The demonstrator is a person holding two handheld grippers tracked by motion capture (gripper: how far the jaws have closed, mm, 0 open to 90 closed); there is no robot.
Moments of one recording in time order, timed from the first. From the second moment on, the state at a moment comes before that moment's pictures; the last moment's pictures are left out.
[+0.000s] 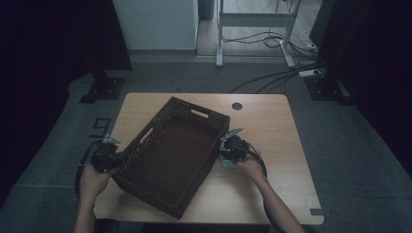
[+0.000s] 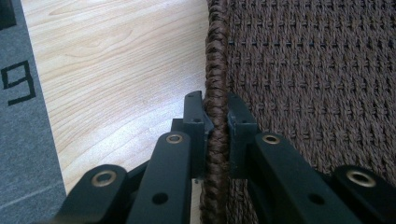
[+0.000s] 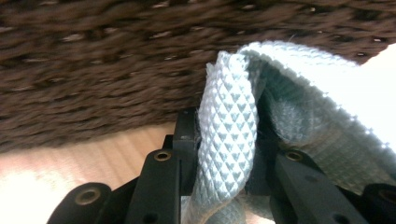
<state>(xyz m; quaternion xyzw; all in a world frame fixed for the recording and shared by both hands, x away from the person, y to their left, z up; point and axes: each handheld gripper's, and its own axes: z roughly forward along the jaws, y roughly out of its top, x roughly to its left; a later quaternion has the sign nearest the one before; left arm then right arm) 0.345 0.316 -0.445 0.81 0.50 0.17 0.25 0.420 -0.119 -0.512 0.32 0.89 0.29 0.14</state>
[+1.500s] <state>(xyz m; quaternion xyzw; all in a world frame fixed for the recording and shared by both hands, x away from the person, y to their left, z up) 0.345 0.316 -0.445 0.81 0.50 0.17 0.25 0.364 -0.092 -0.511 0.26 0.91 0.30 0.10</state>
